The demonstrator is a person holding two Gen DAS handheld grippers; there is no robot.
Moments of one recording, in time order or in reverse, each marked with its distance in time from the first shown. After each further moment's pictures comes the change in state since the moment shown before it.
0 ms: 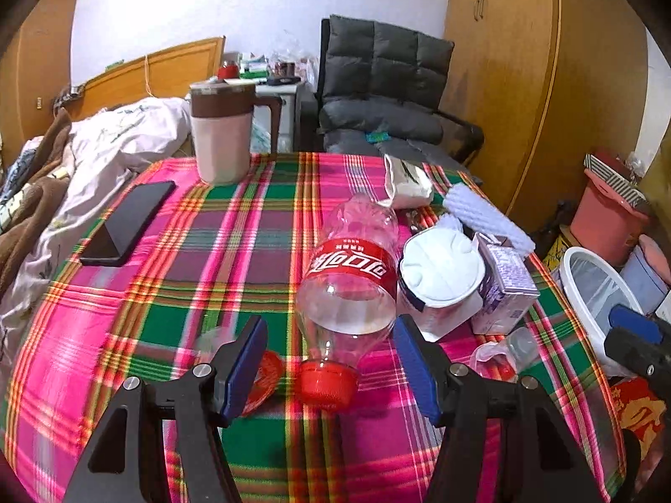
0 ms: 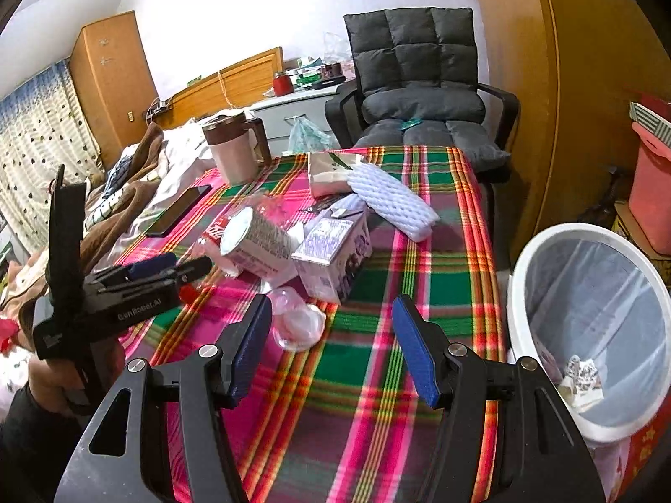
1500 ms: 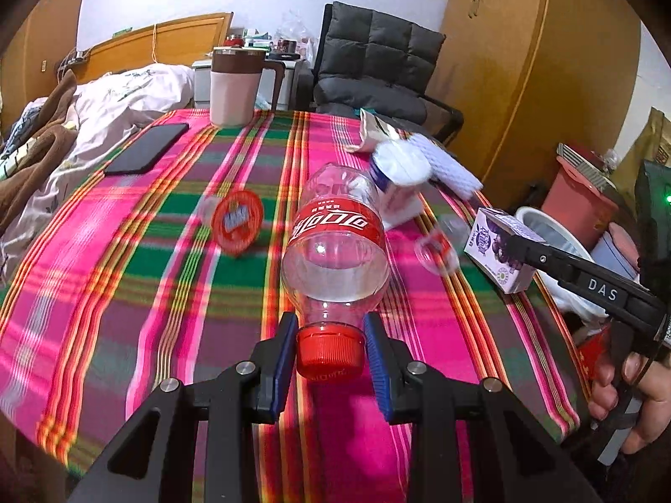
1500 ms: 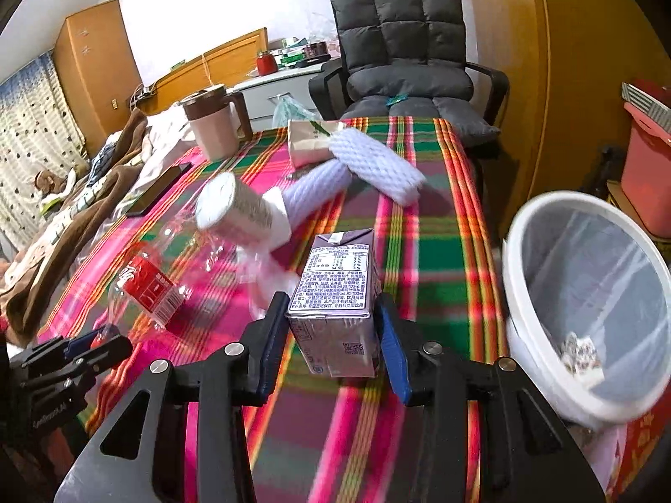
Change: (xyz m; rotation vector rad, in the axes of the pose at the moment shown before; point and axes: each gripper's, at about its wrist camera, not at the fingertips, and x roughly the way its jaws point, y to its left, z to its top) left arm -0.077 -0.009 -0.081 -0.072 0.059 -0.060; right arm -0.005 -0.007 -0.018 0.015 0.076 -0.042
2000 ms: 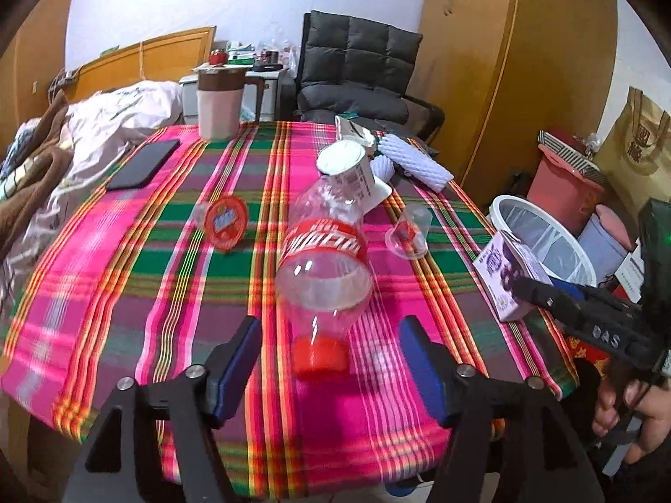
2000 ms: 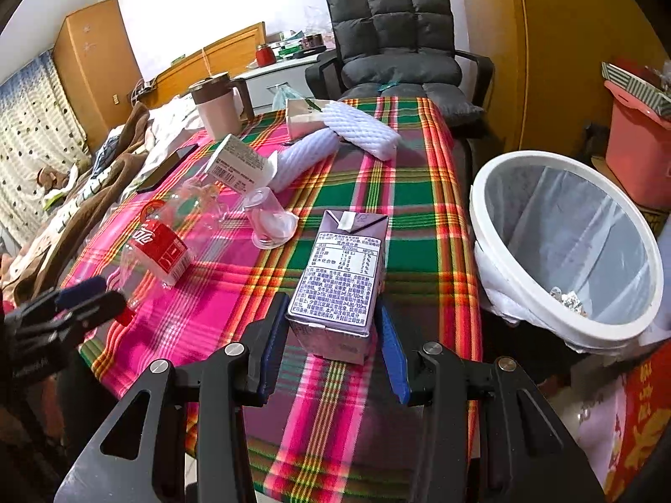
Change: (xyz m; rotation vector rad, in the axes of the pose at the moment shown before) left arm -0.023 -0.021 -0.002 0.076 -0.022 0.003; right arm -0.013 -0.005 -0.022 0.019 0.023 -0.005
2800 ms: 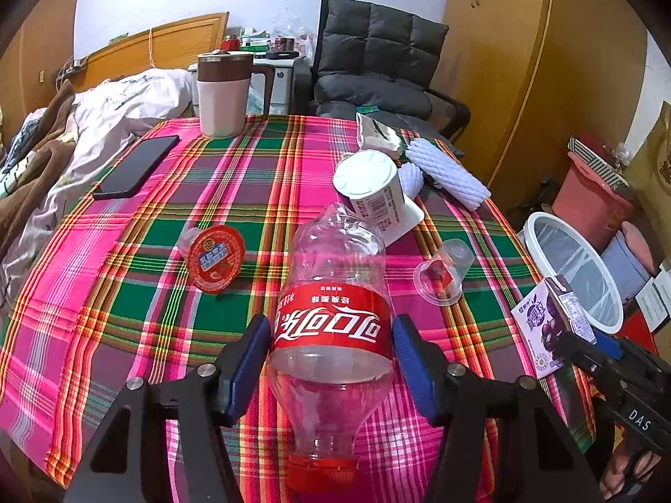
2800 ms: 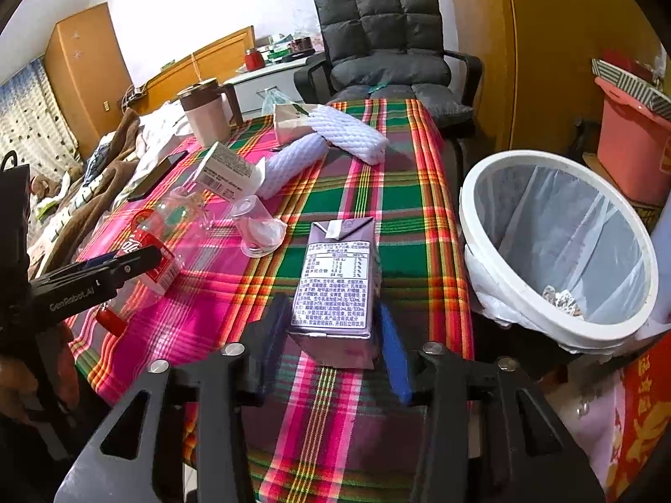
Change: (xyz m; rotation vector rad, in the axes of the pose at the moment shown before) left arm 0.046 0.008 0.034 -0.054 0.040 0.042; right arm 0.000 -0.005 -0.006 0.014 -0.017 -0.024
